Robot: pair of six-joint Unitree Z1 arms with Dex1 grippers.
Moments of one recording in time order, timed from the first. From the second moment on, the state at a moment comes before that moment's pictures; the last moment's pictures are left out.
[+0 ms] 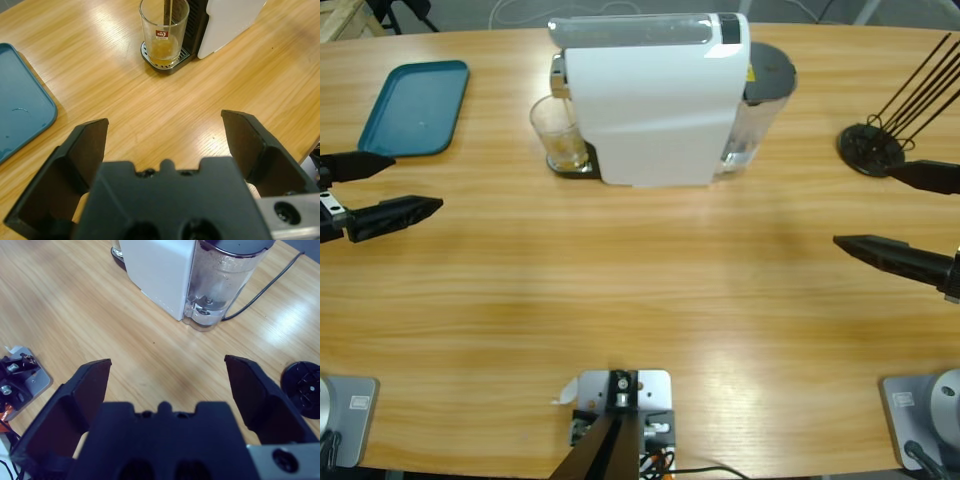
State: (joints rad) arm 0 -0.72 1.06 -0.51 0.07 -0.06 0.00; arm 1 0.63 0.89 -0.53 0.21 0.12 -0.09
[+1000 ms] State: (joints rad) arm 0 -0.72 1.08 -0.50 0.05 -0.06 0.00; arm 1 0.63 0.89 -0.51 0.19 0.13 -0.08
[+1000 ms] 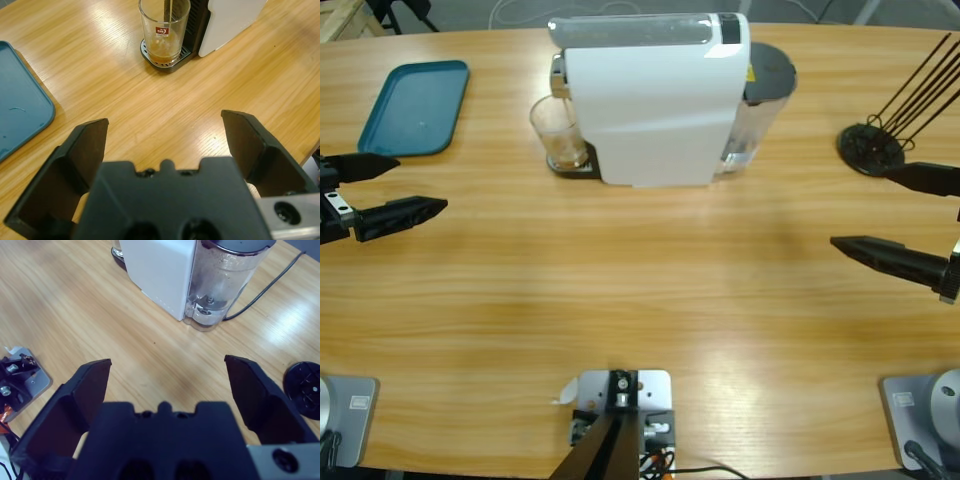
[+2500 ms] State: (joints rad) arm 0 -0.72 1.13 -0.50 0.03 -0.08 0.00; arm 1 0.63 0.86 -0.48 0.15 0.13 -0.08
